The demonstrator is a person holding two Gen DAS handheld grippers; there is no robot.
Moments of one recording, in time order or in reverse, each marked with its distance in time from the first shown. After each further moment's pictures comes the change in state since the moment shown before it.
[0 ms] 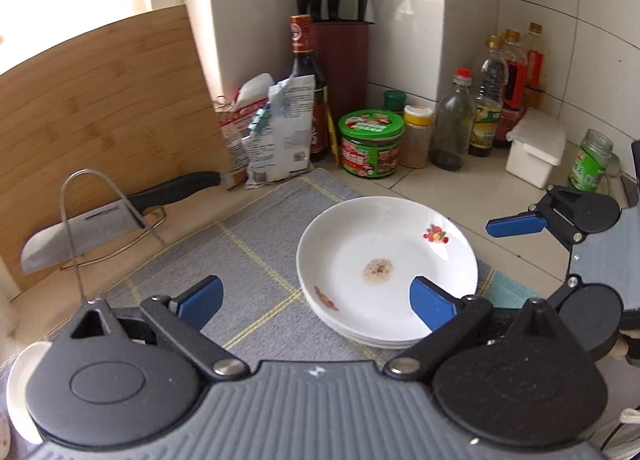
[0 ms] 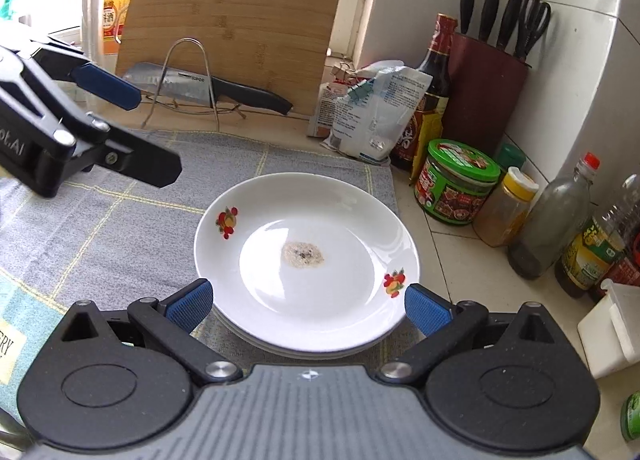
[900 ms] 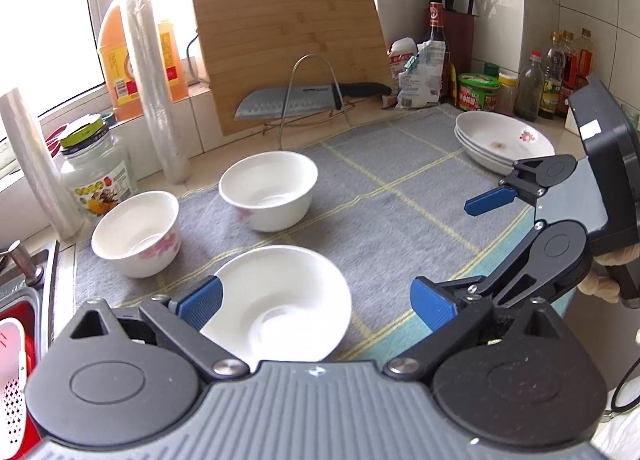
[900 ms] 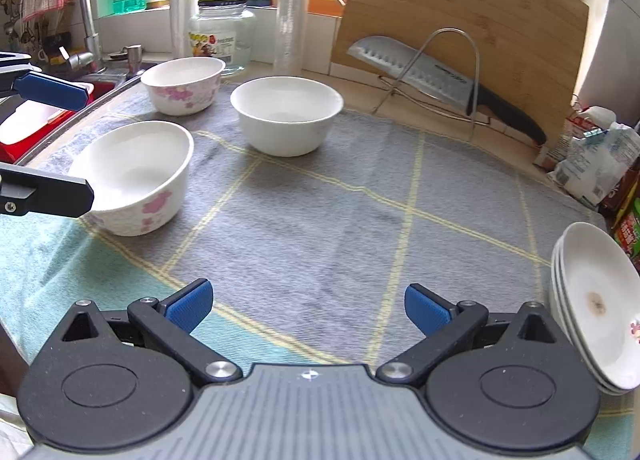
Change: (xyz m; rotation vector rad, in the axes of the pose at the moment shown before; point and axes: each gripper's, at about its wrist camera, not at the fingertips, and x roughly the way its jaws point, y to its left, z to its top) left arm -0.167 0.162 -0.176 -0.097 0.011 0.152; right arm 0.023 0.260 0.032 -0.148 0.084 0.237
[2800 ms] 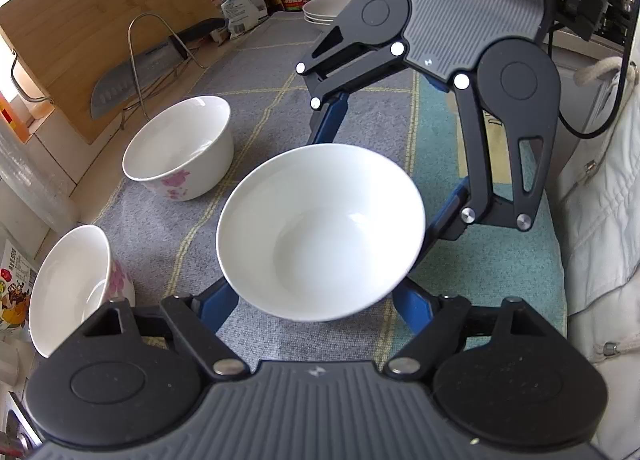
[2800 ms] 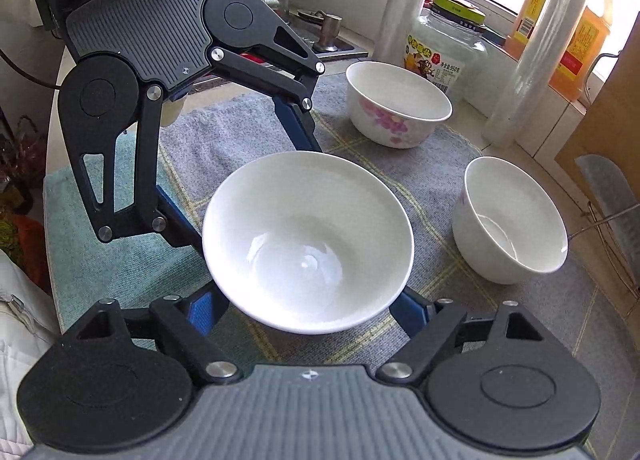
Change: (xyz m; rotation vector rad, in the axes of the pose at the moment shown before) left arm 0.047 0.063 -0.016 0.601 0.125 -0.420; right arm 0.042 0.079 0.059 -0.459 0.036 0.328
